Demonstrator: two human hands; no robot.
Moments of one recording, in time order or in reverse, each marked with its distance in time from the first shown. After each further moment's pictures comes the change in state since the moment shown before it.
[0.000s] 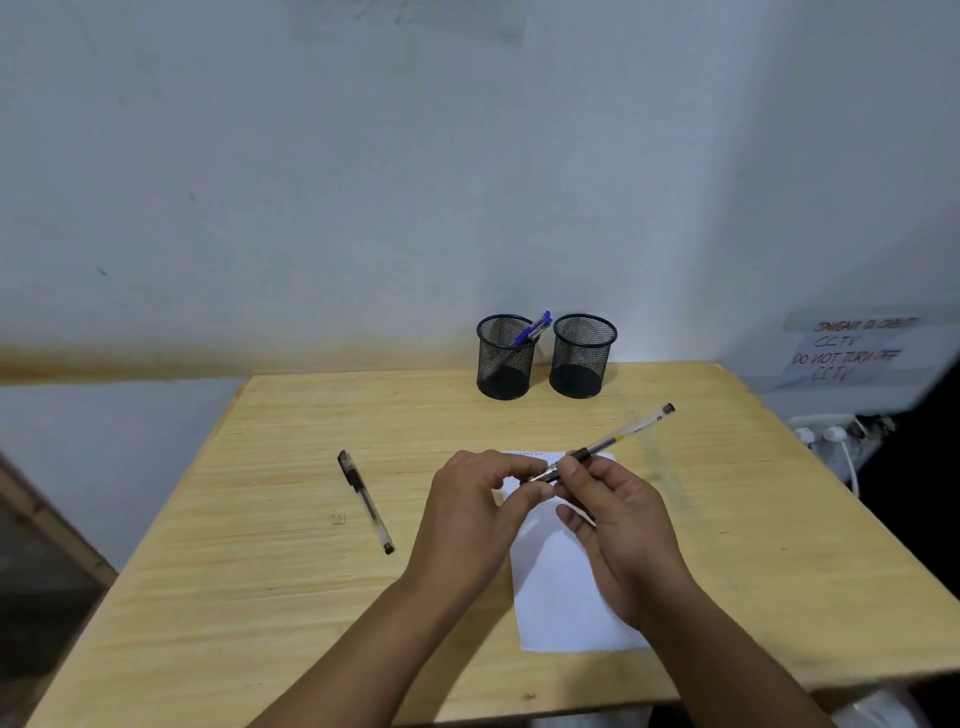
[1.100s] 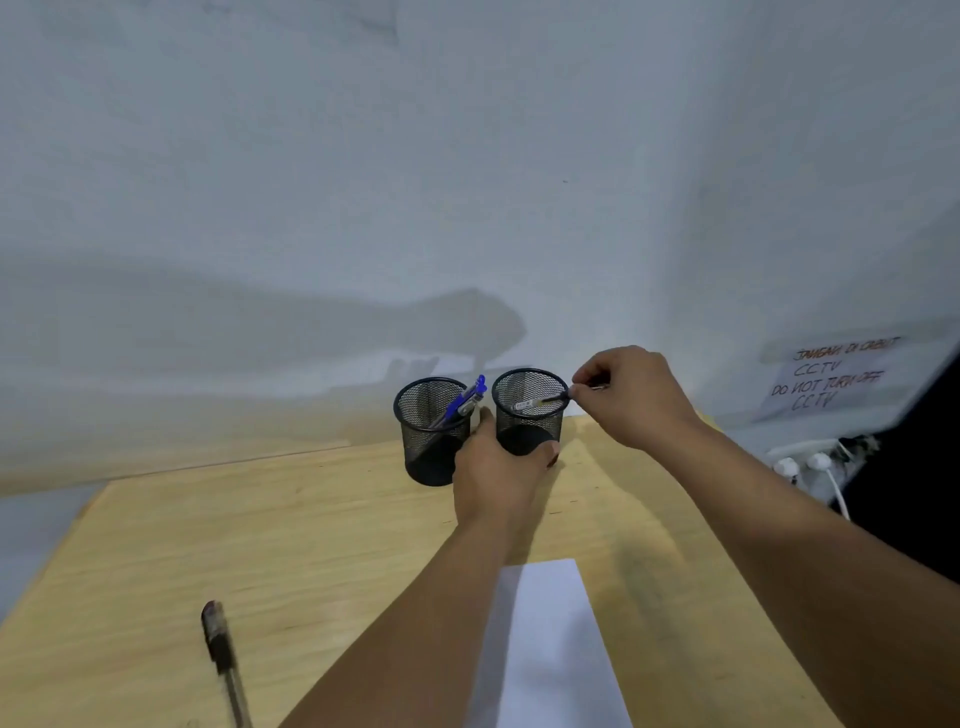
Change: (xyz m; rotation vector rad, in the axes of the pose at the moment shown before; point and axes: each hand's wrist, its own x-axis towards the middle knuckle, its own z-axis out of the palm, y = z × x) left_hand 0.192 -0.032 0.143 0.044 0.049 -0.404; right_hand 0.226 -0.111 -0.069 -1.173 0.180 -0.323
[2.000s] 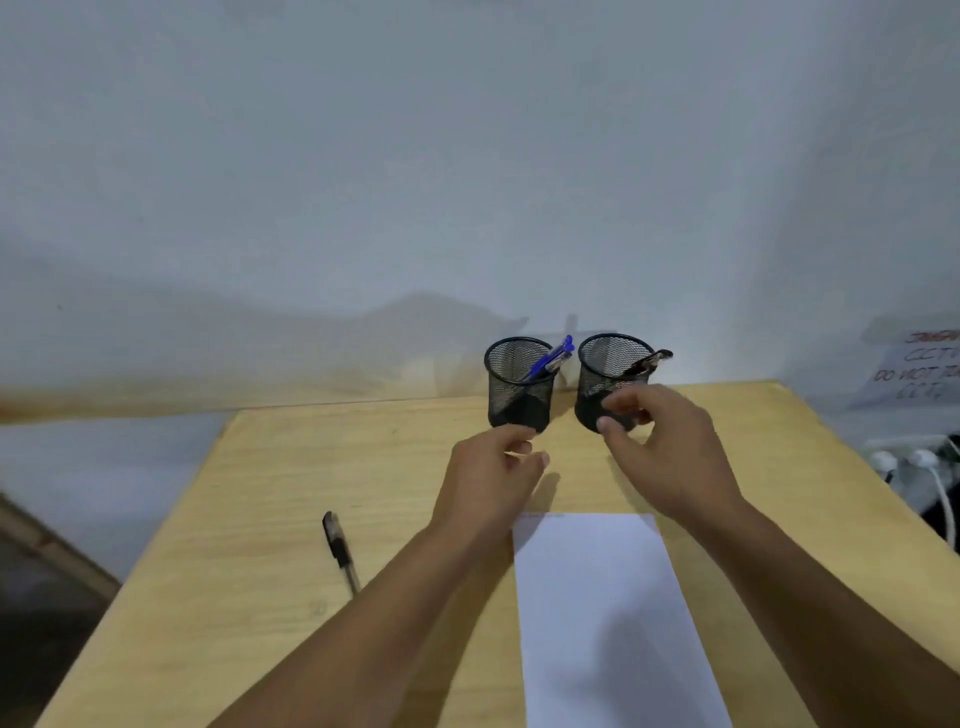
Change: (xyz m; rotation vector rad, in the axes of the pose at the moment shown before) left_hand -0.044 -0.060 -0.101 0.023 -0.115 0.121; right_hand -0.092 -0.020 0.054 0.161 0.070 -0.167
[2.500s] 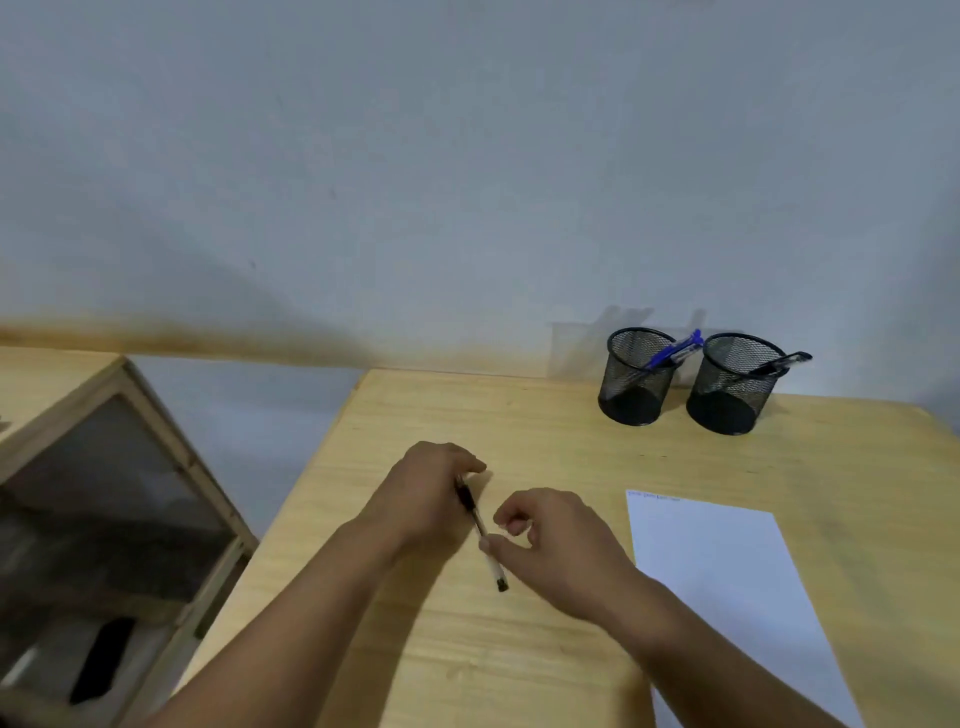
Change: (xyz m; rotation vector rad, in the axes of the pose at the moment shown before) left_hand -0.069 -0.077 -0.153 0.557 -0.119 0.038; right_hand -0.105 -0.106 0.131 -0.060 -0.617 -0.081
